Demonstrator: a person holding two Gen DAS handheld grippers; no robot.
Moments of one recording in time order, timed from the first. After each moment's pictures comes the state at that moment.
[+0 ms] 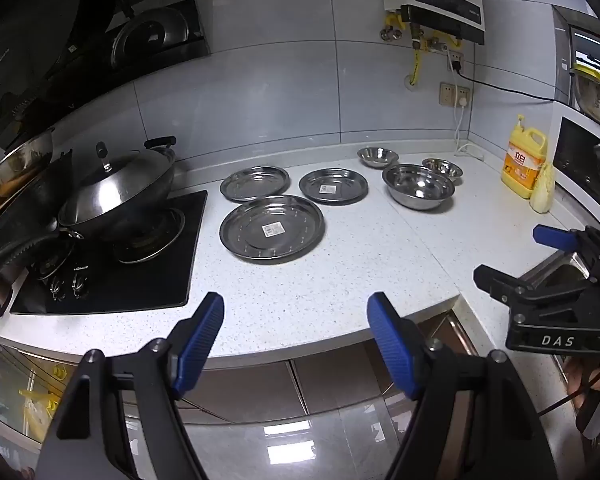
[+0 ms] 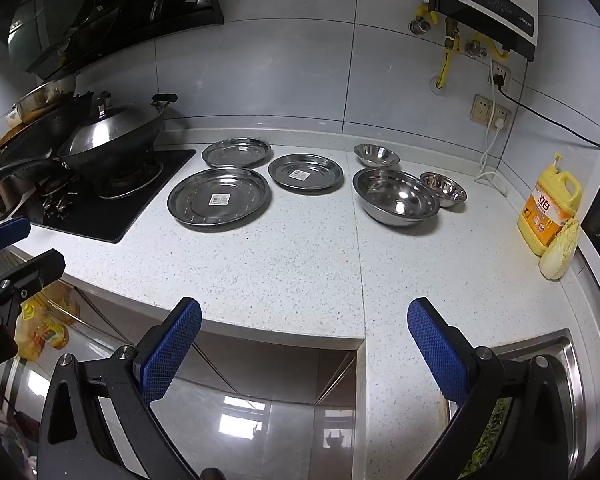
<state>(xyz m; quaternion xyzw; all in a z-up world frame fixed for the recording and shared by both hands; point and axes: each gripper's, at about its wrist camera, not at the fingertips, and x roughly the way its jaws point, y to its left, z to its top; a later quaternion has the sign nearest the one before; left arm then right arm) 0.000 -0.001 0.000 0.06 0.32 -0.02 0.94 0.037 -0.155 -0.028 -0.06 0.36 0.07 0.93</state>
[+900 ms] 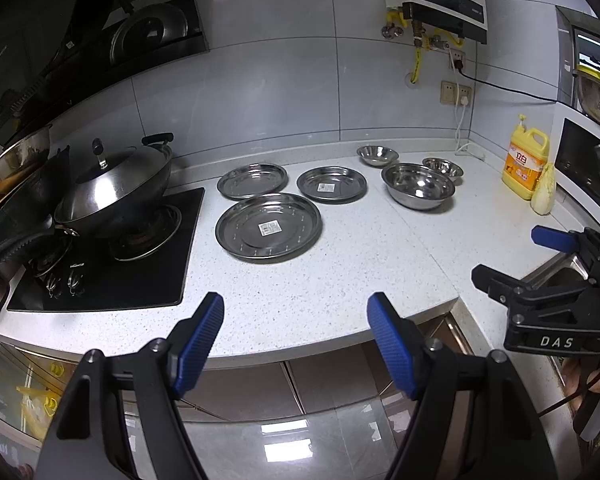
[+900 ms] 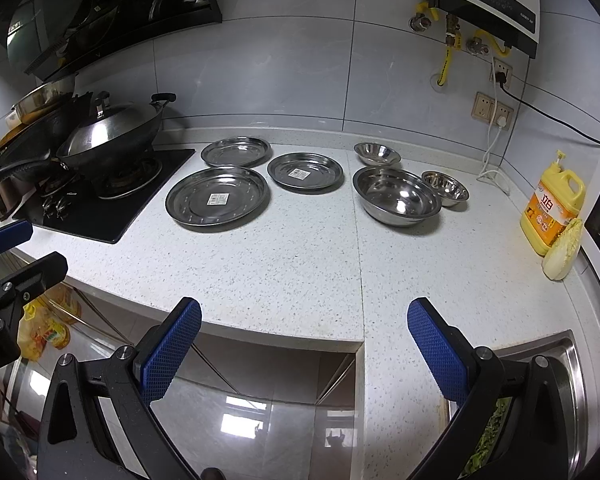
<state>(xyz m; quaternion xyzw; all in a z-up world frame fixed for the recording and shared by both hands) 0.006 -0.006 -0.003 0.05 0.33 -0.02 0.94 0.045 -0.156 -0.026 -0.06 0.36 0.07 0.93</state>
